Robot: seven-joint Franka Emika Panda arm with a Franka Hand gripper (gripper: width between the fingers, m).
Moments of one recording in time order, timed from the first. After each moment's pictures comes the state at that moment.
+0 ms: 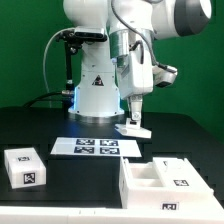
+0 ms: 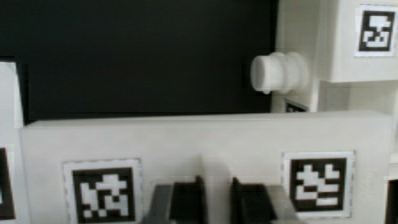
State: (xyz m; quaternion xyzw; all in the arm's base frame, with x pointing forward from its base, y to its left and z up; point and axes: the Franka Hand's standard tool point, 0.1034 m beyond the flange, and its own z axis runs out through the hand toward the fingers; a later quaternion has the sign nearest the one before) arm 0.452 0.054 0.101 -0.71 0.69 -0.07 0.12
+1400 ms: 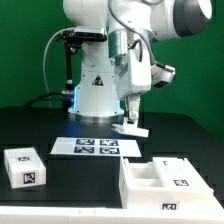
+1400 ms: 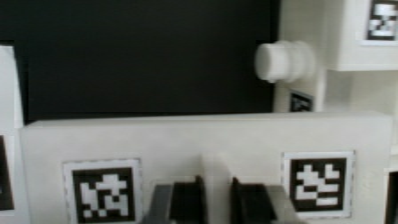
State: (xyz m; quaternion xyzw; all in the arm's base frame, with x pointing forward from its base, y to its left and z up) arm 0.446 0.047 0.095 -0.71 0.69 -0.08 0.11
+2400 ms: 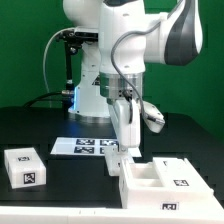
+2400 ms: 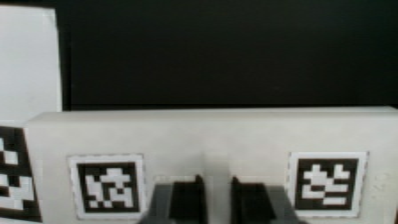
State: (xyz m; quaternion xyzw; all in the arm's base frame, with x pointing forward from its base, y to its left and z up) arm 0.442 0.039 0.038 -0.72 0.69 0.04 0.01
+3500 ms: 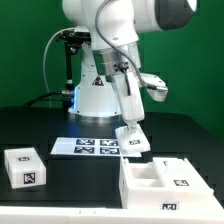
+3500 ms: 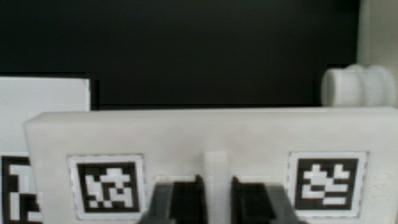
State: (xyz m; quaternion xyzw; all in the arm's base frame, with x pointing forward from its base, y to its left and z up) arm 0.456 0.052 0.084 -0.70 0.70 0.11 0.07
